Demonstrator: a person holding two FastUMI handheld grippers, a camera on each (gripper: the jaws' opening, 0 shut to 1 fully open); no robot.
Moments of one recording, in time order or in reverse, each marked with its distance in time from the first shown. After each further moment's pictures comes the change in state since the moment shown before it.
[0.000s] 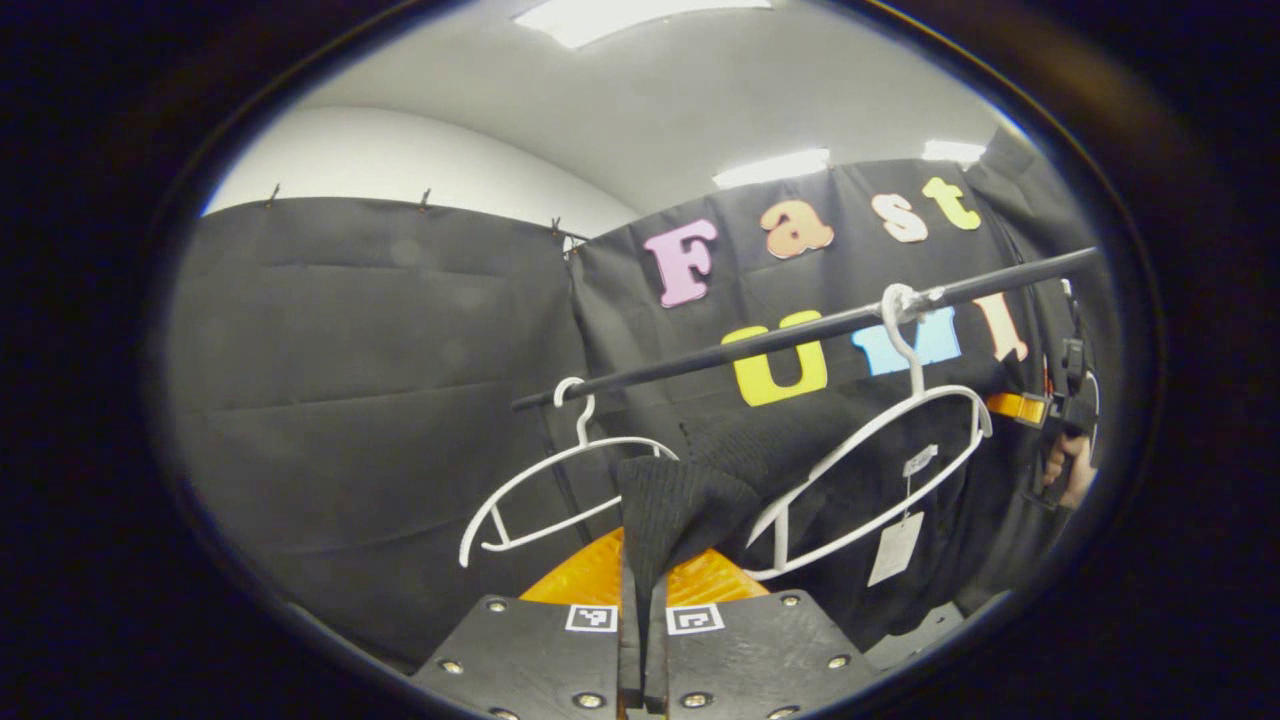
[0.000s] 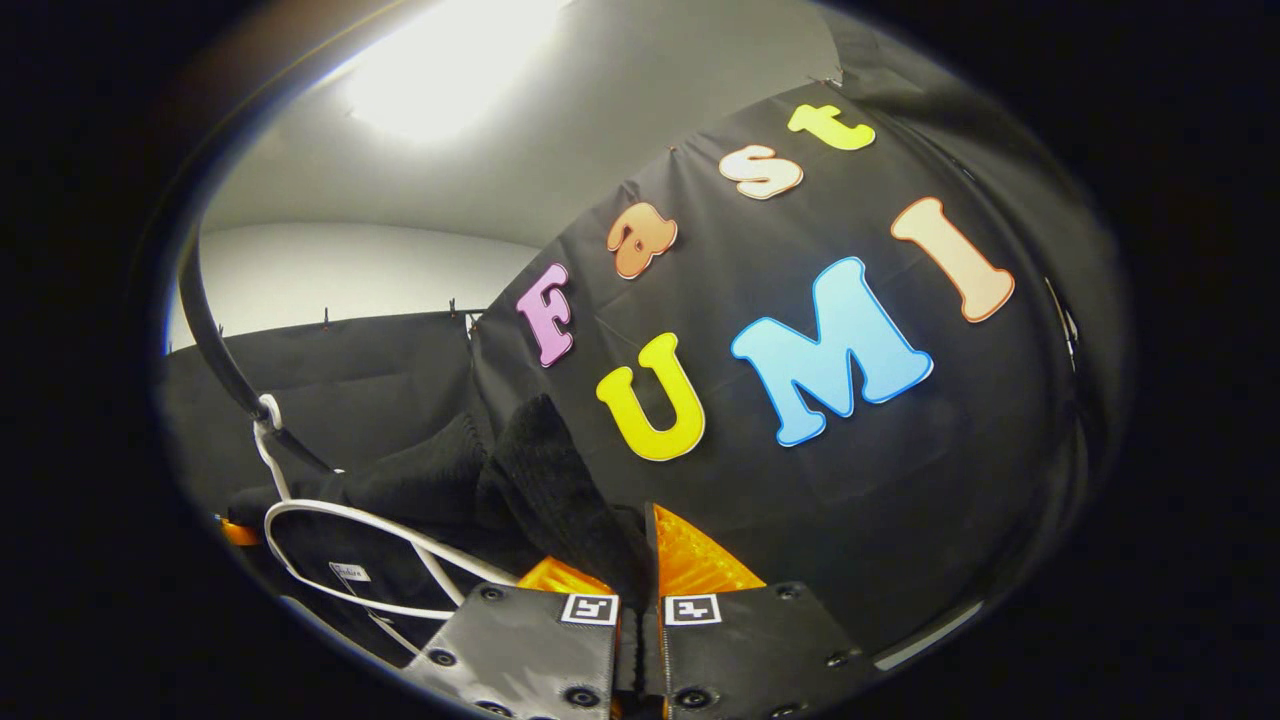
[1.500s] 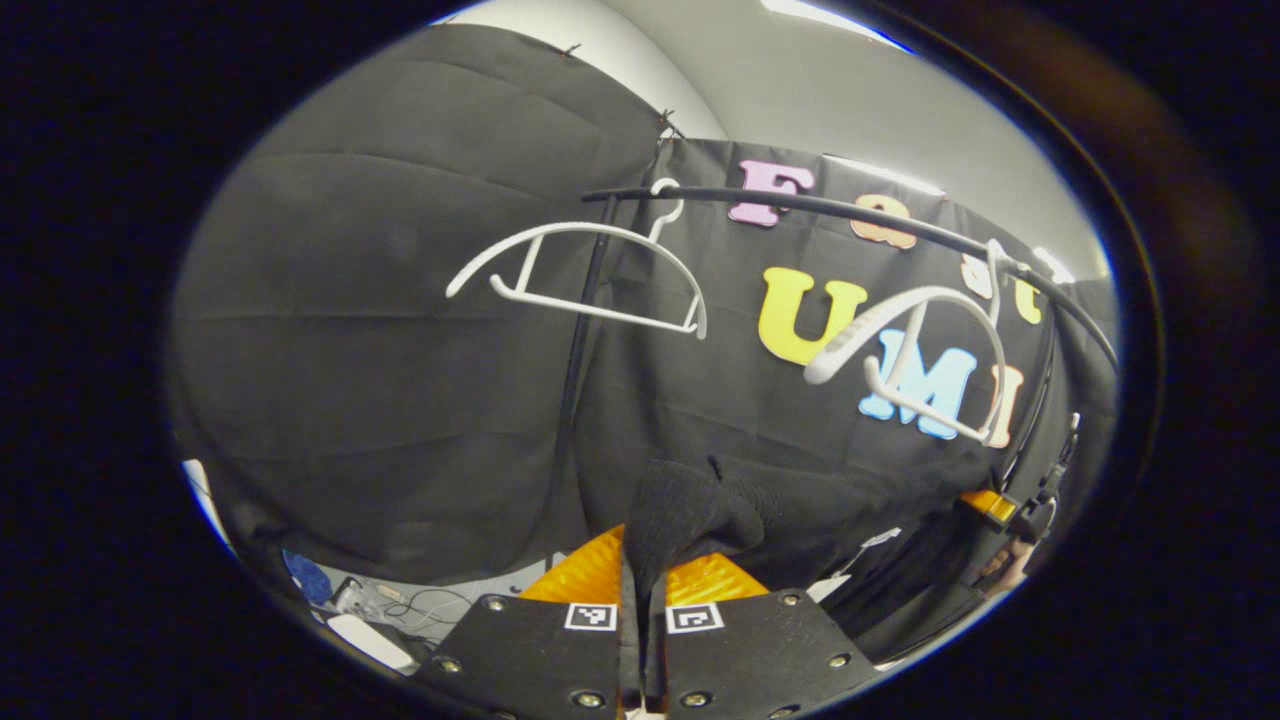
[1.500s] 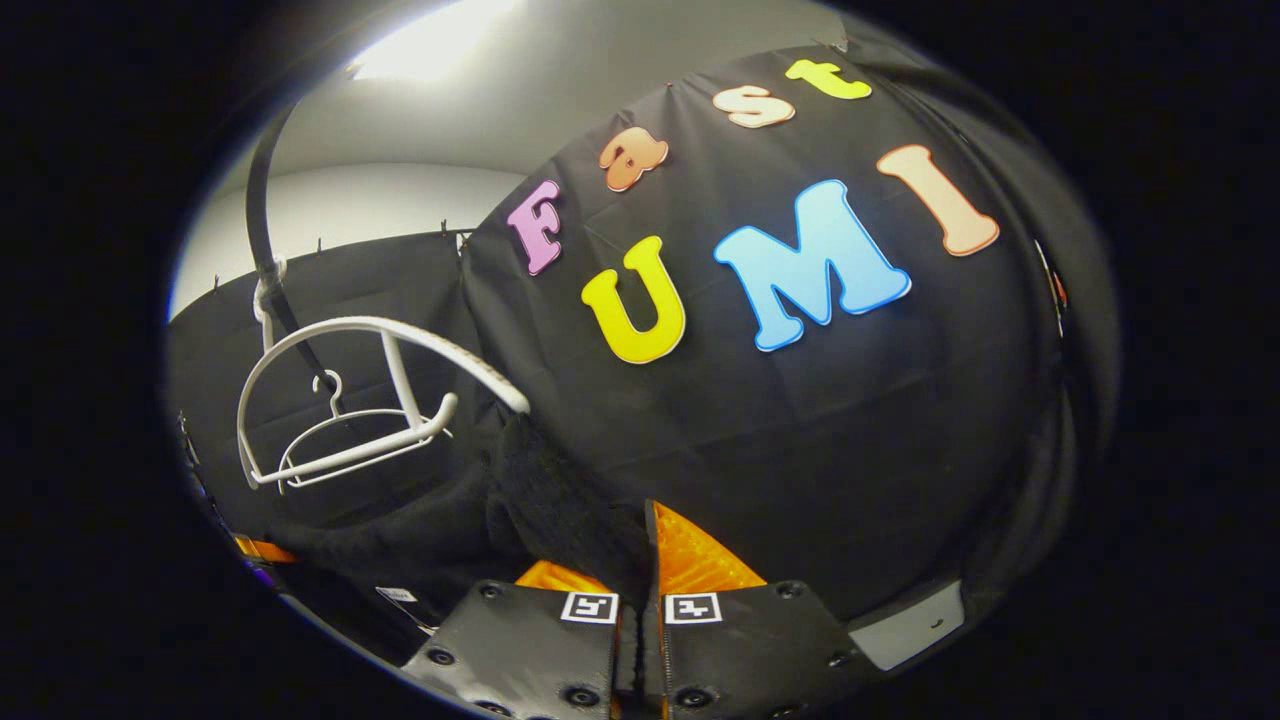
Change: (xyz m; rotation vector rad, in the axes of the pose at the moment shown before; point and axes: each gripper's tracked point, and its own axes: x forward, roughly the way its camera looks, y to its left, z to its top) left arm -0.011 -0.002 -0.202 -0.483 0.270 -0.042; right arm -0.065 -0.025 -0.116 -0.013 0.243 -0.079
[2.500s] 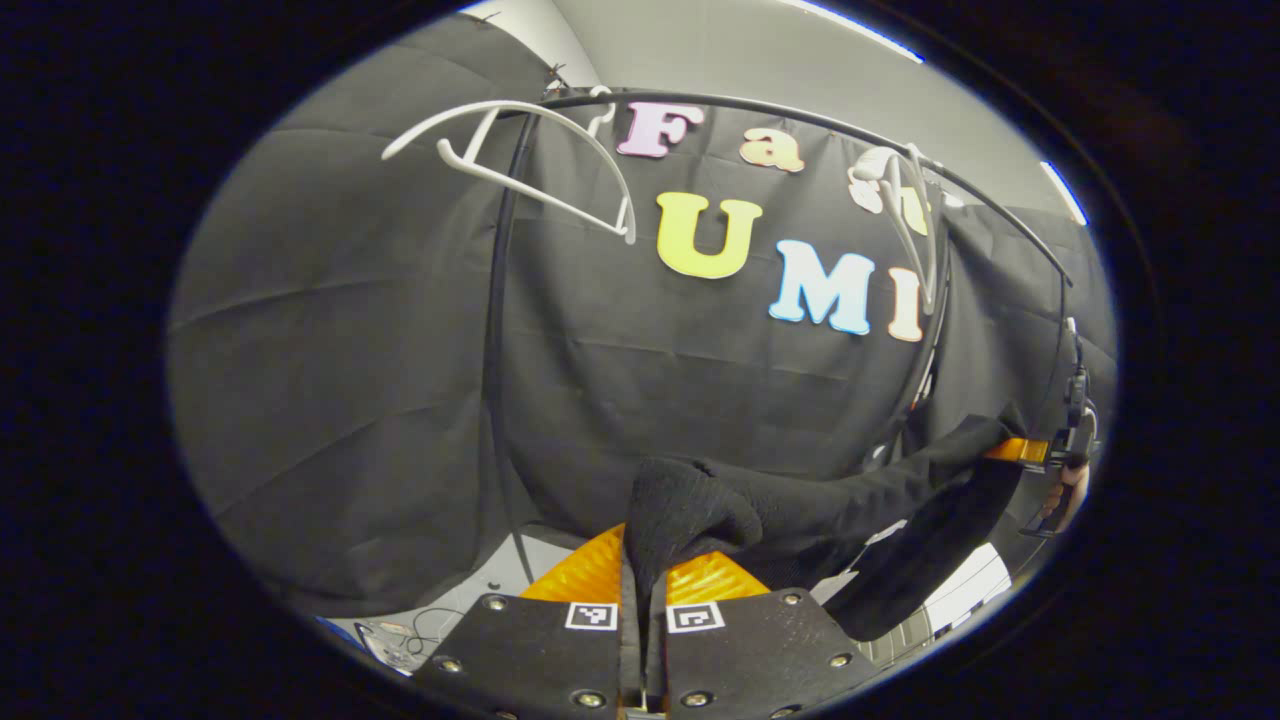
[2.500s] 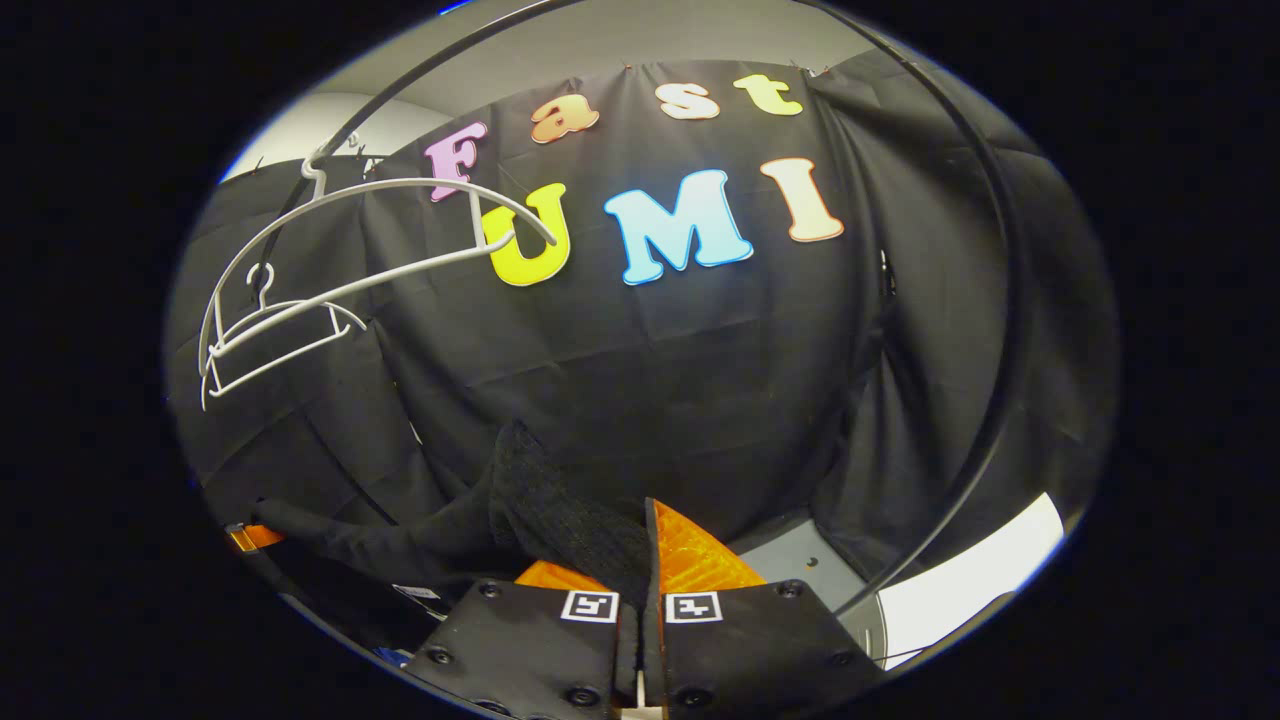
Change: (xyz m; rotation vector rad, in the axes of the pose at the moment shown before) left arm 0.043 0.028 -0.084 0.153 0.159 -0.406; right arm -0.168 0.024 -0.104 -0.082 0.162 -0.504
